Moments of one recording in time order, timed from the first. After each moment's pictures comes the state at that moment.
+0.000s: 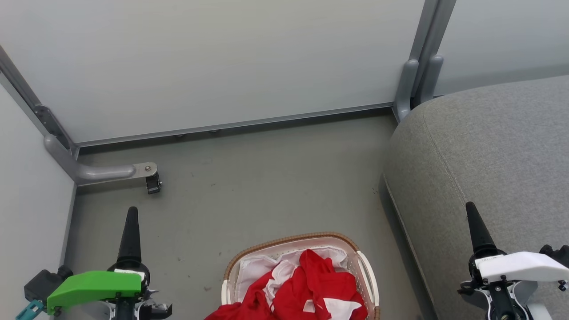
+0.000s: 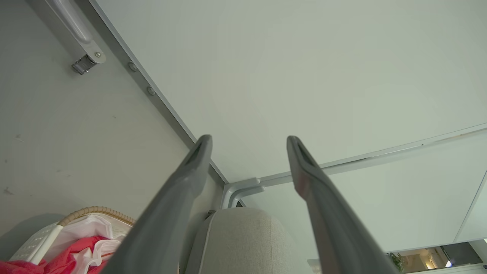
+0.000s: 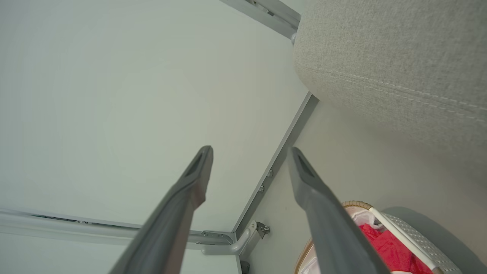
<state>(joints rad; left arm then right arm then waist) -0.05 0.04 0.03 0.21 -1.28 -0.13 -0.03 -0.07 -0.03 -0.10 0.23 1.23 0.13 -0.03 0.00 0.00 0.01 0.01</state>
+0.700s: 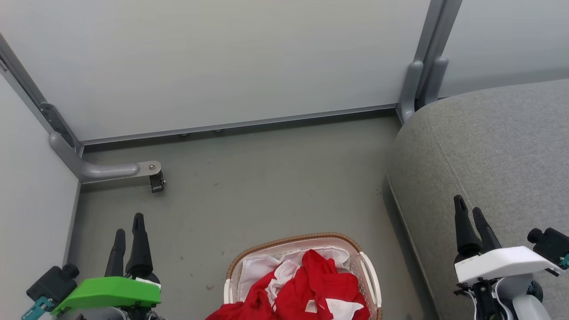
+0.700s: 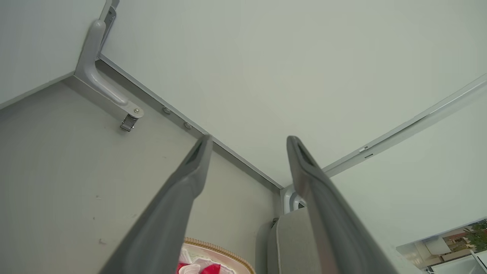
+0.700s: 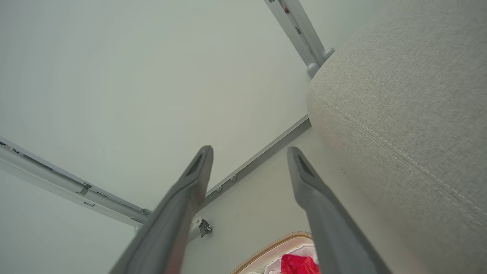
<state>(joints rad) -0.02 0.04 0.02 0.20 -0.89 -0.12 -0.10 -0.07 -0.04 -0.06 0.19 0.80 0.13 -0.10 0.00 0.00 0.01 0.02</state>
